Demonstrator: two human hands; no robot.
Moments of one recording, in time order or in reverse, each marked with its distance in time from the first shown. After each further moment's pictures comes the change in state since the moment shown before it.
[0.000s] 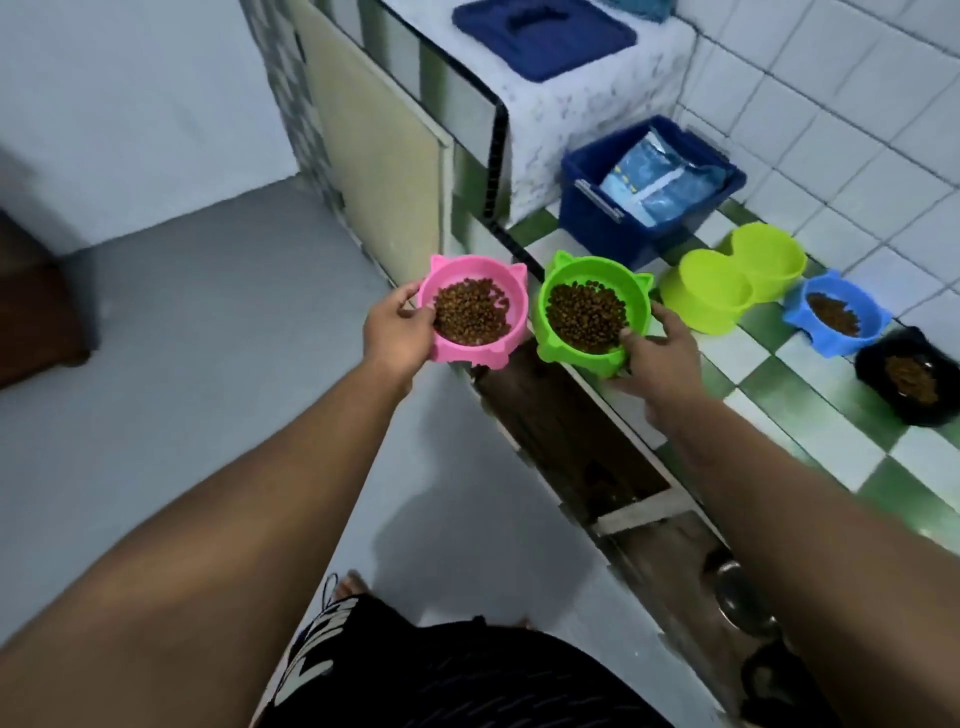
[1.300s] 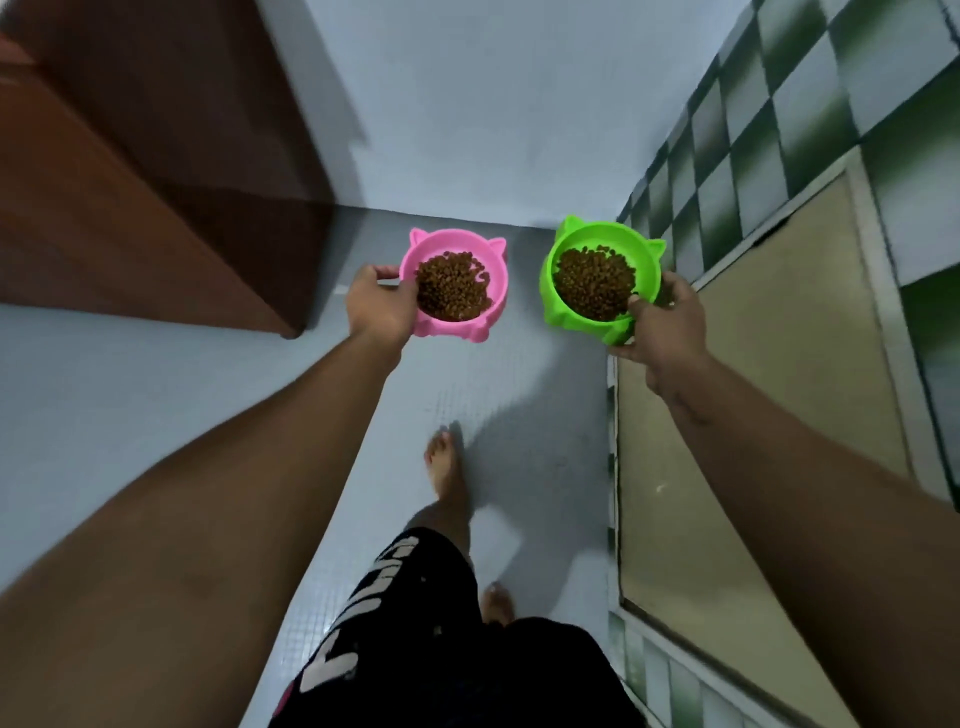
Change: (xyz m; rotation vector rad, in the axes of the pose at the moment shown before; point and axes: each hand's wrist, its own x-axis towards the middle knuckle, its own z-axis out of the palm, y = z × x) left_hand 0.646 0.061 -0.446 -0.141 0.821 -0.288; right_hand 0.322 -0.161 0.881 -0.314 -0.601 -0.008
